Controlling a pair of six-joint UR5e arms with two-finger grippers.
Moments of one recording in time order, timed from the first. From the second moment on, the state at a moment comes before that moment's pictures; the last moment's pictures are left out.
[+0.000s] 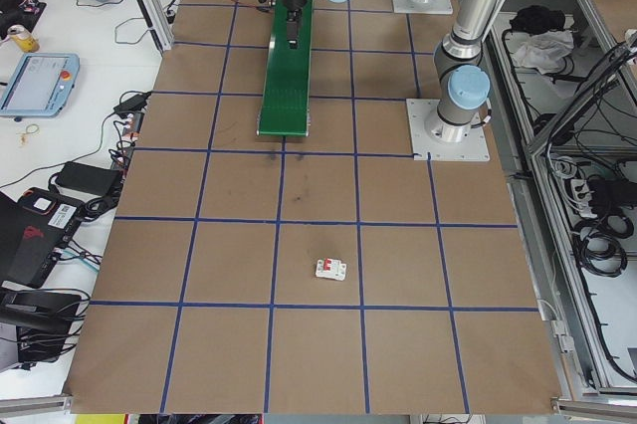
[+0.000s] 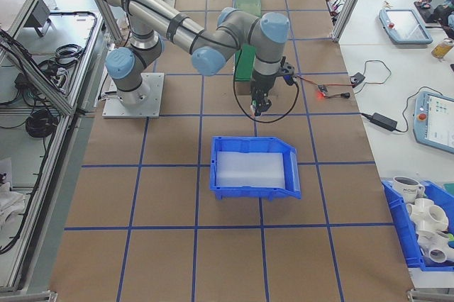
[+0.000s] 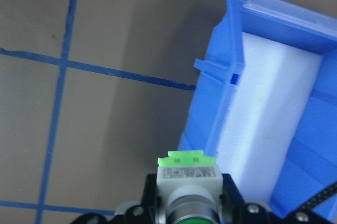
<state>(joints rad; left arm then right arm) -1.54 -1.61 -1.64 -1.46 1.62 0.11 0.99 -1.38 1.59 -1.83 -1.75 -0.81</state>
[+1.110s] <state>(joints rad) -1.55 -1.61 -1.65 -1.47 1.64 0.11 0.75 -1.07 1.62 -2.12 -1.65 -1.31</state>
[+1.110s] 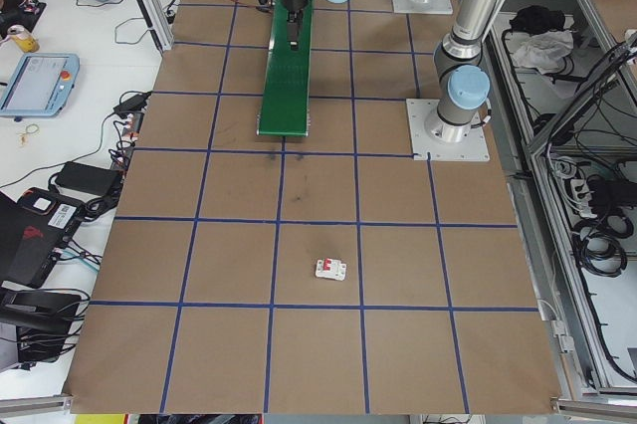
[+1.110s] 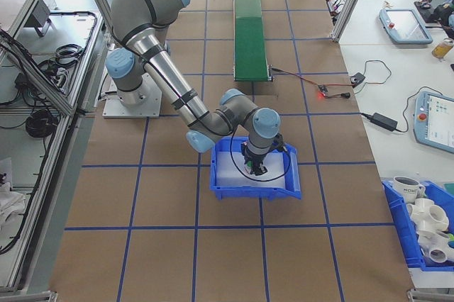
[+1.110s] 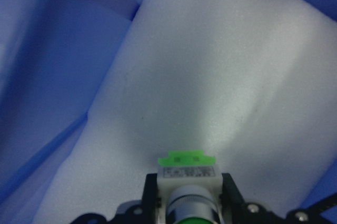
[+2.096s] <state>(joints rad) -1.54 -1.59 -1.64 -1.46 1.59 0.11 0.77 -1.49 1.60 -1.75 -1.65 -1.28</state>
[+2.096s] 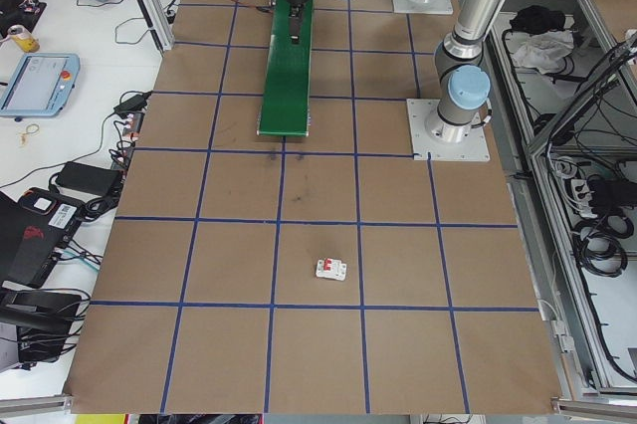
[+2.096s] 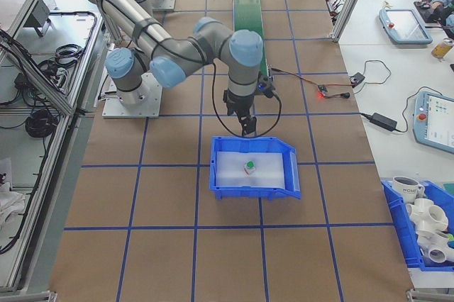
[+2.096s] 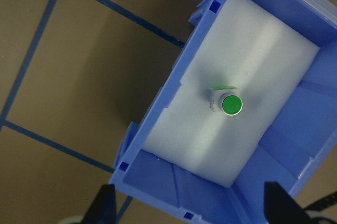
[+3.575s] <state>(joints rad) -1.54 -1.48 -1.66 -1.44 1.59 0.11 1.71 -1.61 1.55 -1.39 -1.65 0.06</state>
